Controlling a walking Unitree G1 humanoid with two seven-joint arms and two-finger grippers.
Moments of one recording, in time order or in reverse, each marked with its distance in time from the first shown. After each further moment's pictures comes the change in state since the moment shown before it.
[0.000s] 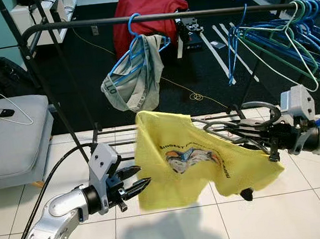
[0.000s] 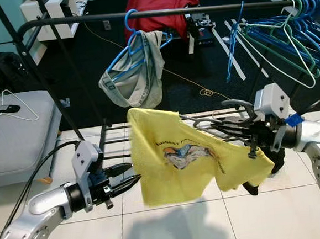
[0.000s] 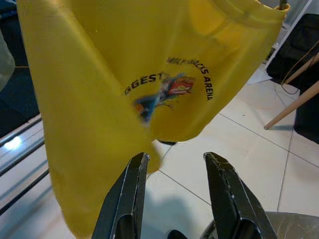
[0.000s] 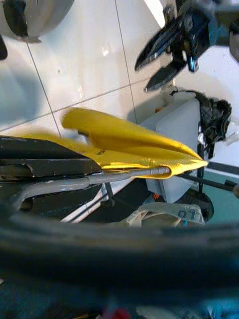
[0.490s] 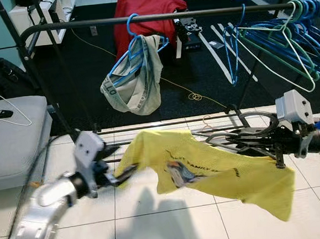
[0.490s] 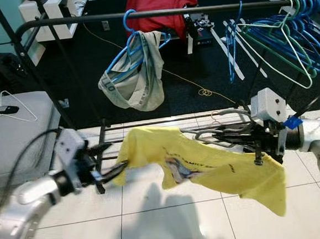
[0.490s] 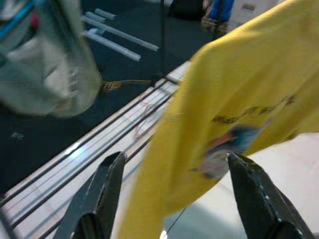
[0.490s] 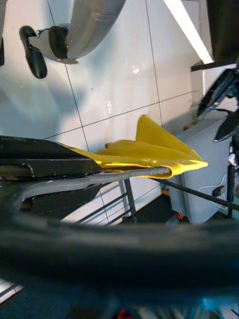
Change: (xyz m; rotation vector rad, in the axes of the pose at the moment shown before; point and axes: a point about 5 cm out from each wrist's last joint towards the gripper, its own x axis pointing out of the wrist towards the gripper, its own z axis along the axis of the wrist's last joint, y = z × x) left arm -0.022 0.042 0.015 0.131 -0.019 0.186; right arm -0.006 0.002 -0.001 -0.020 0.120 0.105
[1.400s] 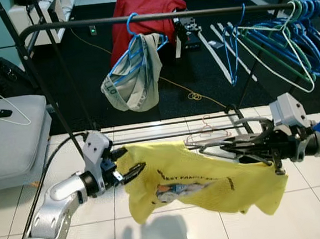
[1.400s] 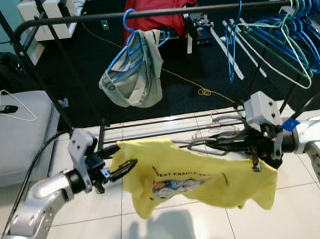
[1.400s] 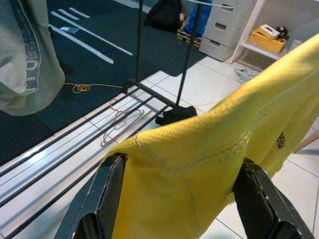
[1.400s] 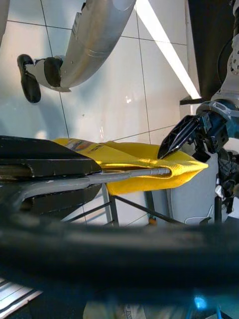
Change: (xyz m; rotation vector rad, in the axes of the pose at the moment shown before) left arm 0.032 -0.013 -0.012 -0.130 -0.048 -0.107; right arm 0.013 0.009 0.008 0.030 -0.052 0.131
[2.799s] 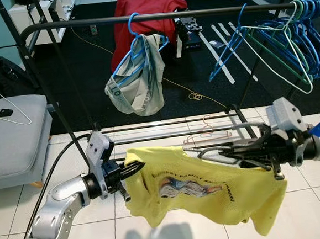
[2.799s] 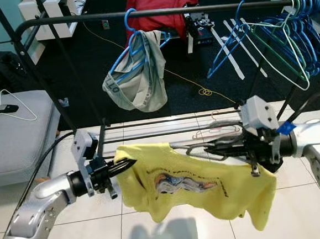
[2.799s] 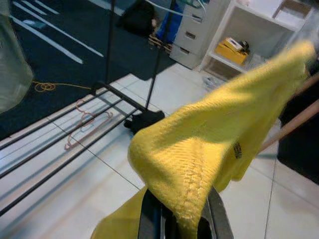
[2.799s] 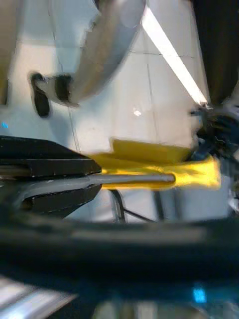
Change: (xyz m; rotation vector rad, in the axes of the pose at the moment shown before) left arm -0.002 -0.006 0.000 -0.106 -0.036 -0.070; right arm 0.002 0.014 -0.011 0.059 0.077 0.050
